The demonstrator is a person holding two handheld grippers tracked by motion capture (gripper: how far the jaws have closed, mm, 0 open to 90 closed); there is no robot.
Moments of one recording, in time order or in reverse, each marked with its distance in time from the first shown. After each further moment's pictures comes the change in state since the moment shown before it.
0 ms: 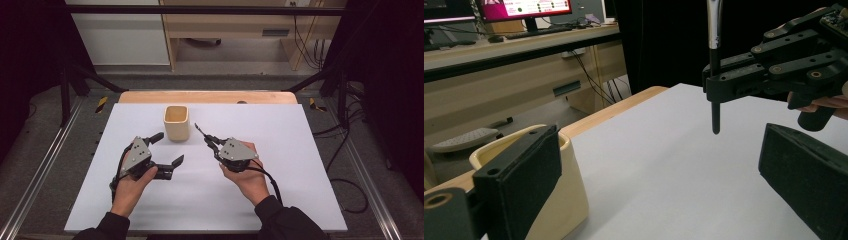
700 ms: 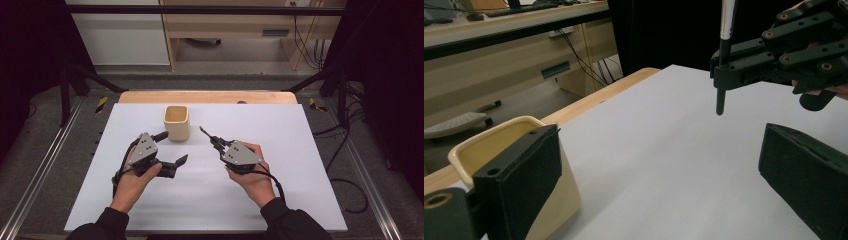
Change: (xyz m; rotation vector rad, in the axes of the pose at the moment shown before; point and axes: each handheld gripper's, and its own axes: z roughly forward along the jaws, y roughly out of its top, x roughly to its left) left arm 0.000 0.012 0.012 0.102 -0.039 0.022; right arm -0.004 -0.006 -0.014 0.021 -0.035 -0.062
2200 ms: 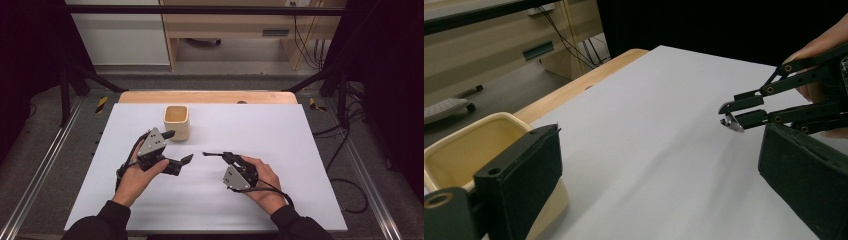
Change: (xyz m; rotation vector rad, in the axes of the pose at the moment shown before) left arm 0.001 0.013 0.015 0.084 -0.054 -0.003; right arm 0.024 -0.046 -0.013 0.232 -0.054 -0.472
